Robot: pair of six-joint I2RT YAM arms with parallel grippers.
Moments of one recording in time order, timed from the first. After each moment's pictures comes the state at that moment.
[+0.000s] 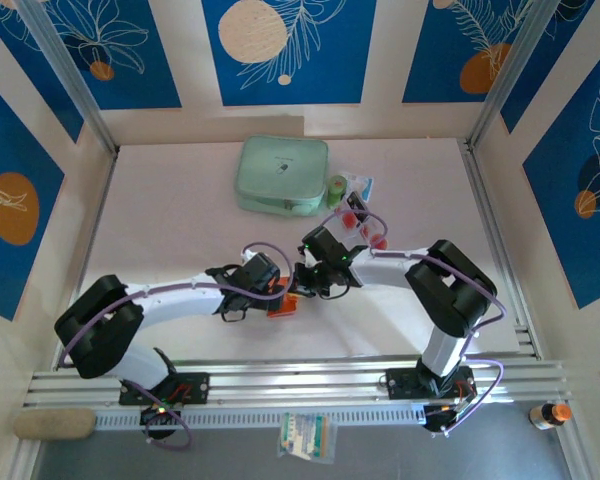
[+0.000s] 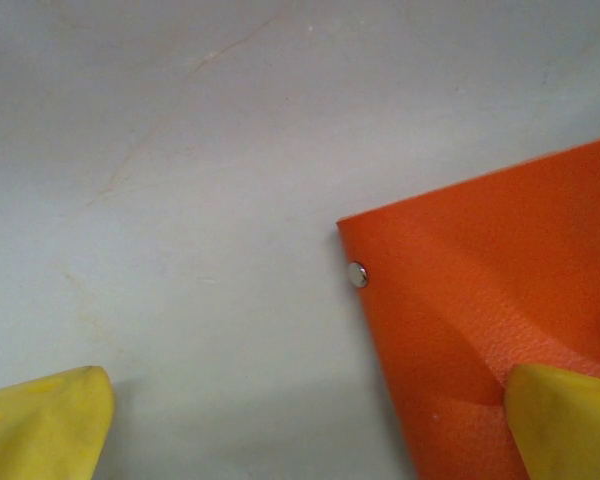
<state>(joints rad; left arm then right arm) -0.87 1.47 0.71 -0.41 -0.25 -0.62 0.77 1.73 0.87 -0.15 -0.44 0.88</state>
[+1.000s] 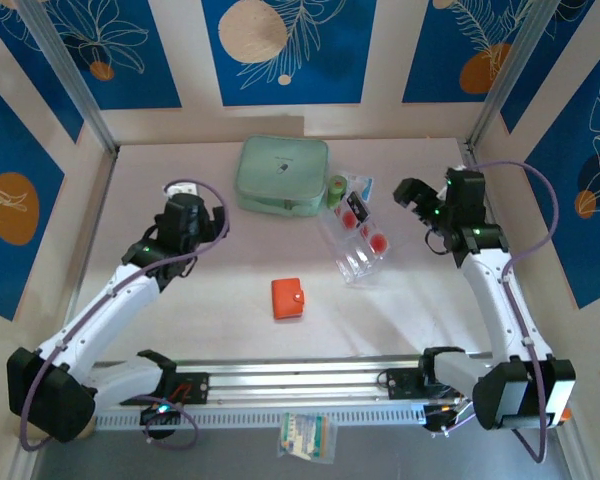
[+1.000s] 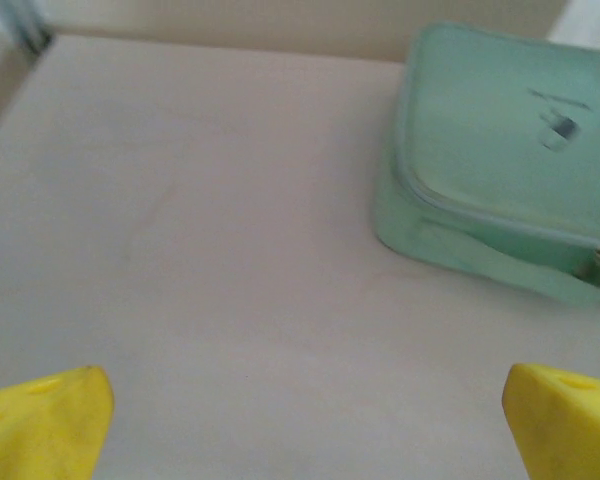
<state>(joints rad) -0.41 1.10 0.91 -0.42 -0.42 -0.34 -0.01 1.10 0.97 -0.53 -0.09 0.60</state>
